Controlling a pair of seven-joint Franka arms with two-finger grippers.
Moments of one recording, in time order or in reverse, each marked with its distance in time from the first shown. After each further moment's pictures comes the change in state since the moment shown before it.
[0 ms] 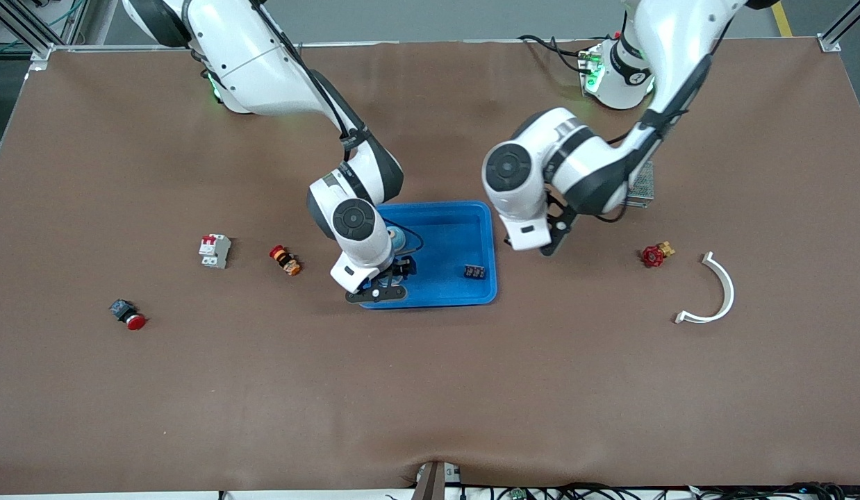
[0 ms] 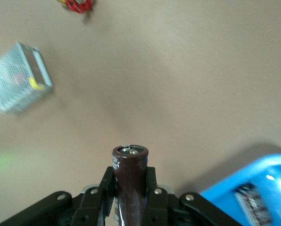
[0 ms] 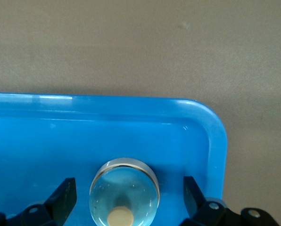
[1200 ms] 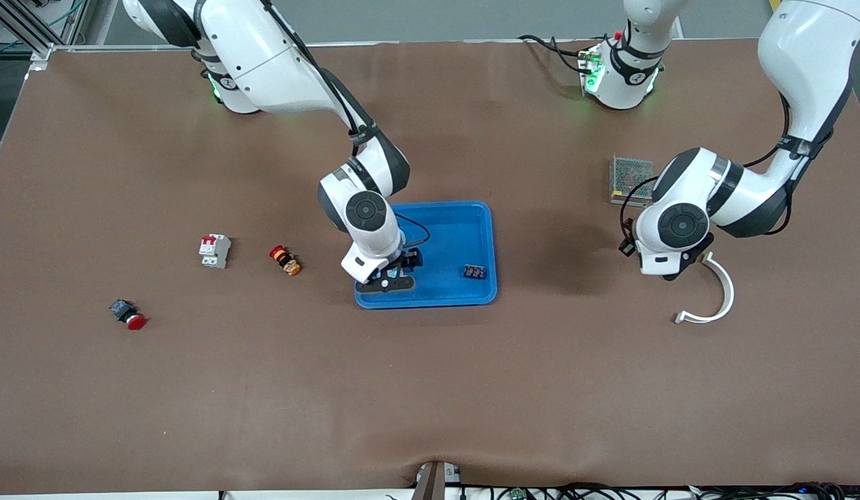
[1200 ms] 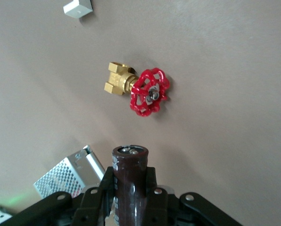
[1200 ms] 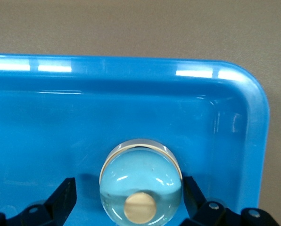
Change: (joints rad) left arm 0.632 0.016 -0.167 -0.355 0.160 0.179 0.370; right arm 0.039 0.011 -0.001 -0.045 -0.001 0.055 0.038
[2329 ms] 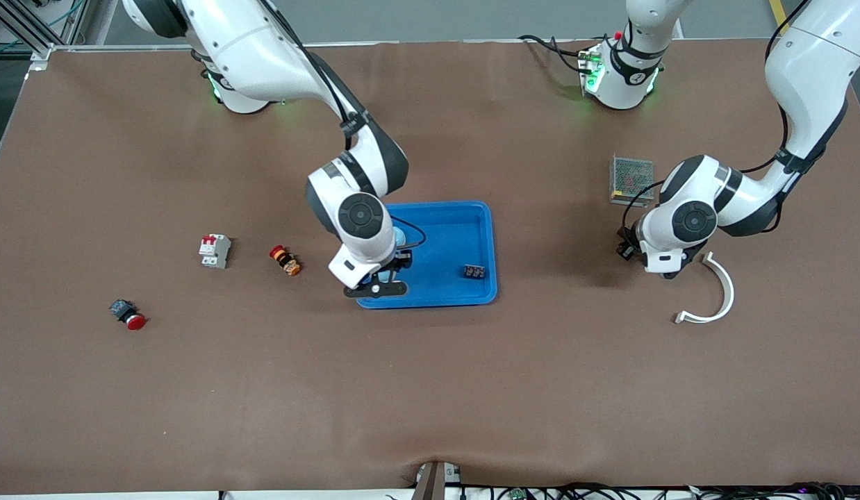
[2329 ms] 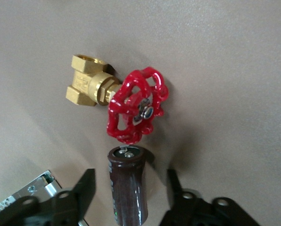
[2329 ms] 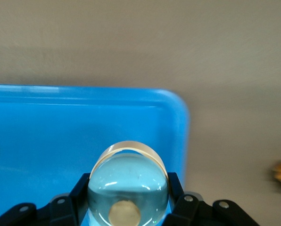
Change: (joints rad) left arm 0.066 0.071 0.045 -0.107 0.079 0.235 -0.030; right arm -0.048 -0.100 -0.033 0.176 -0.002 -0.381 -0.092
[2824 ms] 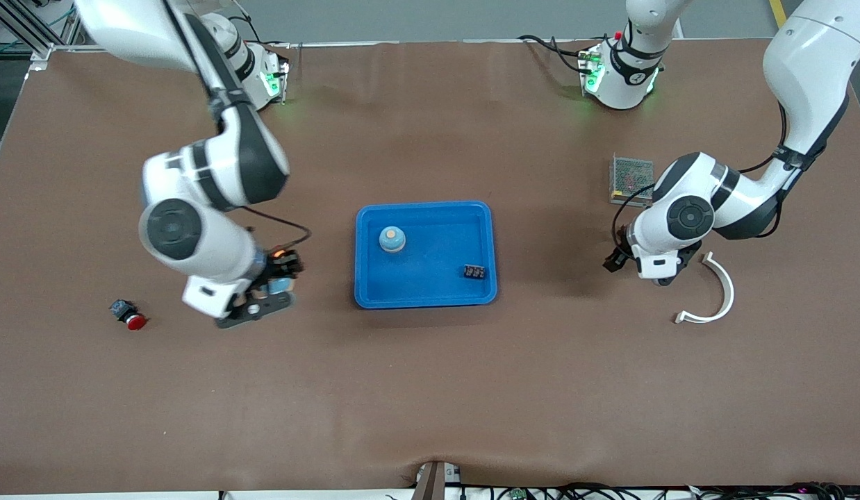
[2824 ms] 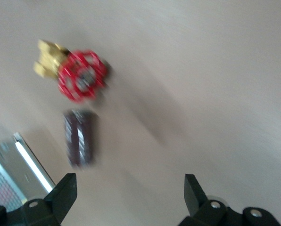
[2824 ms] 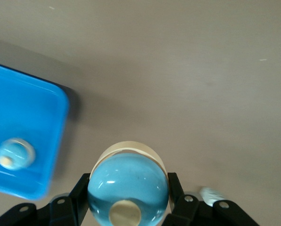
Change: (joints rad) left arm -0.012 -0.001 -0.145 0.109 -0.084 -0.044 -0.094; right arm -0.303 -0.186 -0.009 0.002 -0.020 -0.210 -0.598
